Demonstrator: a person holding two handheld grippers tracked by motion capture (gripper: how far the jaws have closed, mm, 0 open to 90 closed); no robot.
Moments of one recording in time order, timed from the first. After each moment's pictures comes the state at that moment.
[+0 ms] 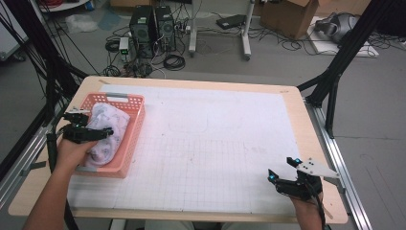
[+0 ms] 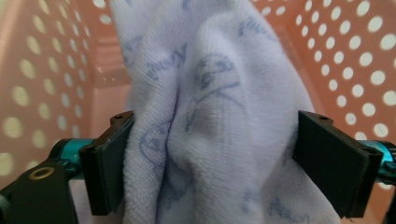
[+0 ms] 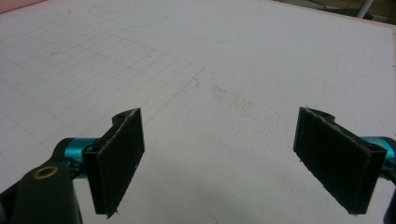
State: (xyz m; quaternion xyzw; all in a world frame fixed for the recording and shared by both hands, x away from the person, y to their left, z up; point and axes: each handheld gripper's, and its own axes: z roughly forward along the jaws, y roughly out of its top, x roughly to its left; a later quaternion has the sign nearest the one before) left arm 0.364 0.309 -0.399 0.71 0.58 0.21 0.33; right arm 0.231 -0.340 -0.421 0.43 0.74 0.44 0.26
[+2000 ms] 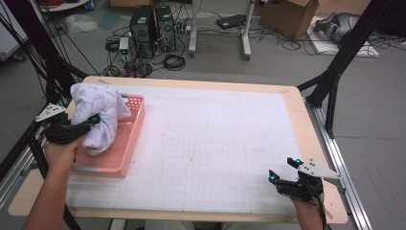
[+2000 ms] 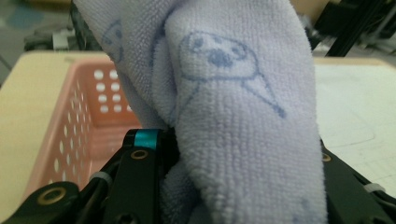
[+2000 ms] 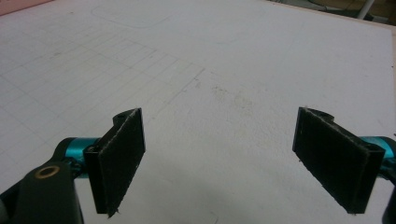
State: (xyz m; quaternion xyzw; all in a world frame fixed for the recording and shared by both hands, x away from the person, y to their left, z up) left arm 0.326 0.328 -0.366 0.63 0.50 0.28 0.52; right arm 0.228 -0.342 -0.420 0.43 0.74 0.45 0.26
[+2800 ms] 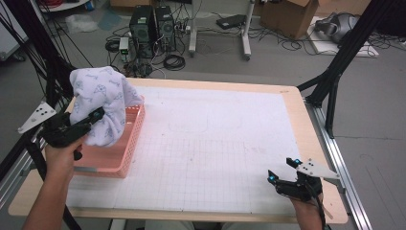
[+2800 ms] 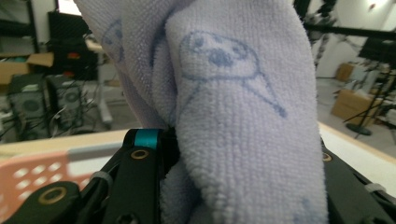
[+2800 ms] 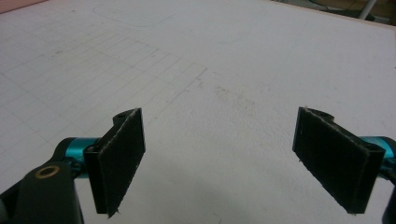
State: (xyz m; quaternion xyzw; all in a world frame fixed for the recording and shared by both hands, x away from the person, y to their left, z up) left arm 0.305 0.298 -0.332 0.60 0.38 0.28 0.64; right arm 0.228 -0.339 -0.420 0.42 0.75 0.44 0.26
